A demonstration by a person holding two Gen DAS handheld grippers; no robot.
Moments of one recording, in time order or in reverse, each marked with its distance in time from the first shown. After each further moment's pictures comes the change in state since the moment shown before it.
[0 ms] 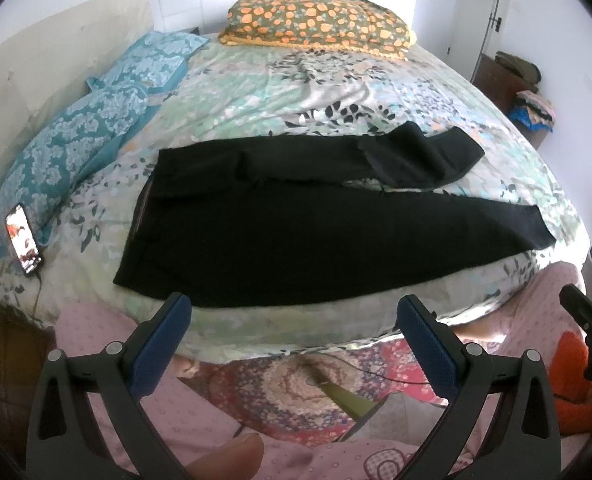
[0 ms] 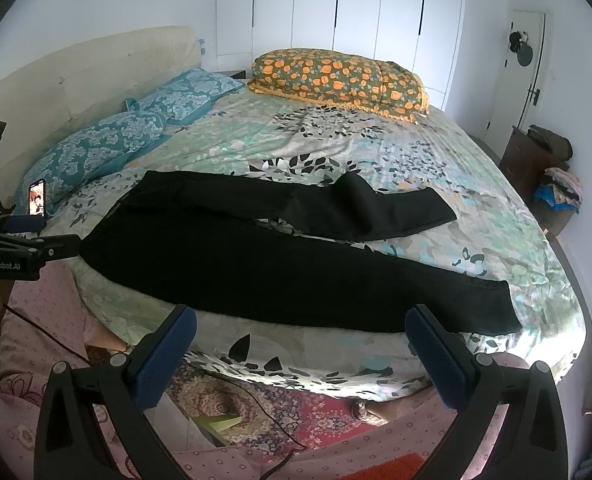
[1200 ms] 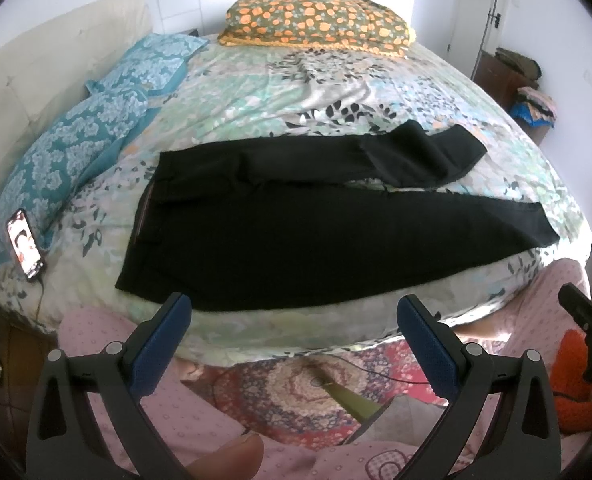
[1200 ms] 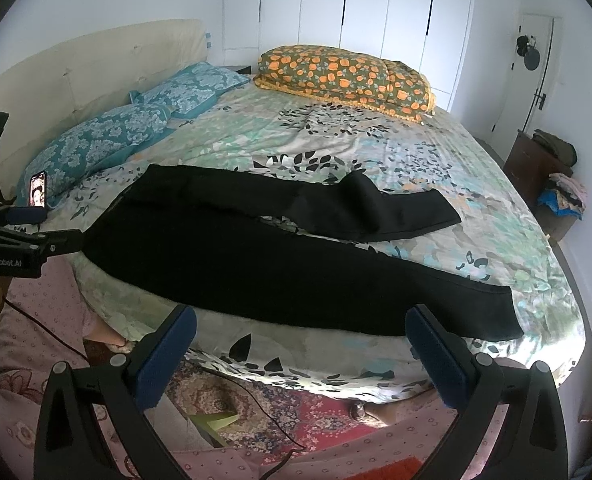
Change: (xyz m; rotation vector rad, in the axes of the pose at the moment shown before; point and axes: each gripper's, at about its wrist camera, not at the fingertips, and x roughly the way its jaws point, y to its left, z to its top) left arm 0.003 0.004 0.004 0.015 0.002 0.007; right arm 0.008 0.006 0.001 -0.030 0.007 0.007
